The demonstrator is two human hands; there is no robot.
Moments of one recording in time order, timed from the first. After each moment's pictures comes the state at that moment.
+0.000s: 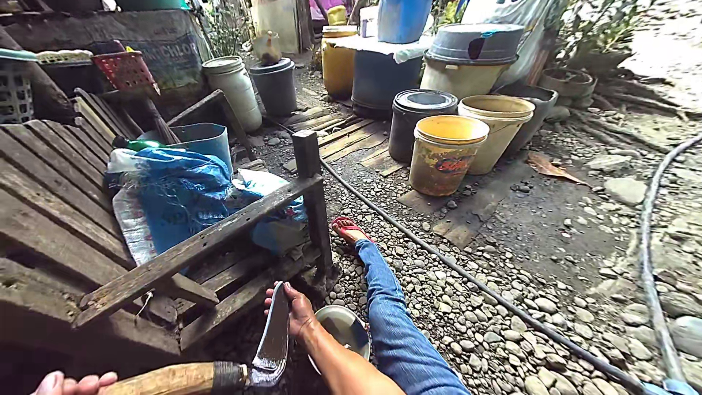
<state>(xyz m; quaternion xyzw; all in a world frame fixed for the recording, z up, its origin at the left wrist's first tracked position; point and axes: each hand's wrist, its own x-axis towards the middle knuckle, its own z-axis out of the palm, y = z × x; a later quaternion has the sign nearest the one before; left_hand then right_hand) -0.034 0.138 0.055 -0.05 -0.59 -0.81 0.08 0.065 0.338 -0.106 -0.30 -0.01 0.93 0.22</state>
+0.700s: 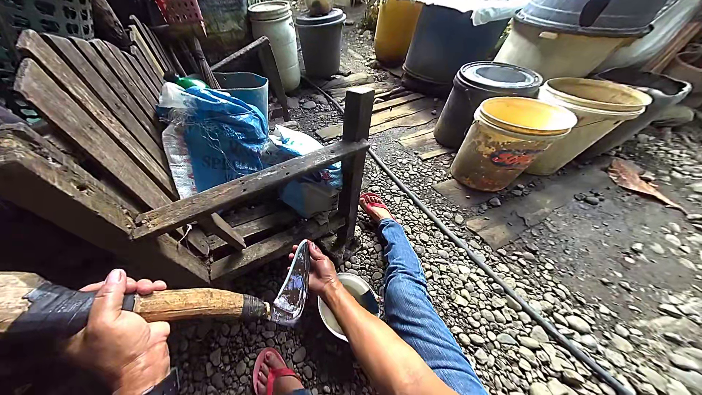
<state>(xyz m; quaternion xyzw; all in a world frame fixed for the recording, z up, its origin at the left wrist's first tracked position) -0.027 0.152 0.055 -0.02 -0.57 -0.80 0.17 0.069 0.342 -0.111 -0.35 -0.12 0.91 0.21</state>
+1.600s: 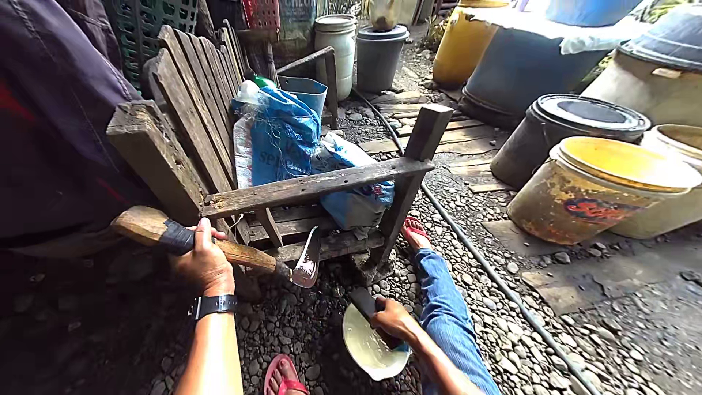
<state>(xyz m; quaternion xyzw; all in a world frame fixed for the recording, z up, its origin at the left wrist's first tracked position) -0.095 0.183 0.017 0.03 -0.58 -0.78 0.25 0.154 0.390 -0.133 -0.43 -0.74 0.48 -0.21</state>
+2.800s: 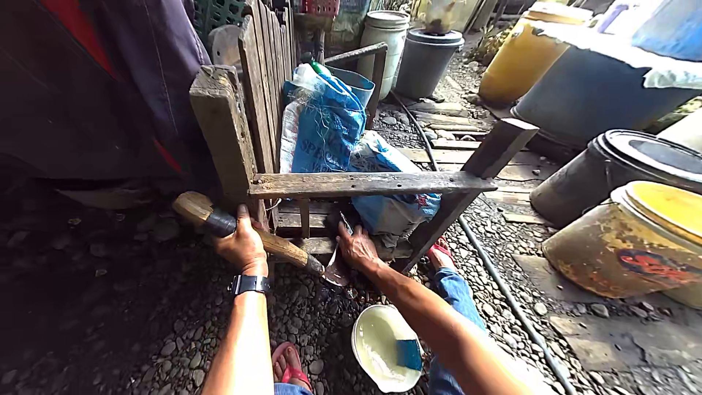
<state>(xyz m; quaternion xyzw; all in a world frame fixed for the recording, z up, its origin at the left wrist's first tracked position) -0.098 0.176 -0.006 0.13 -0.57 -0.77 0.25 -0.019 0.378 -0.106 -0.20 -0.96 0.18 -0.10</state>
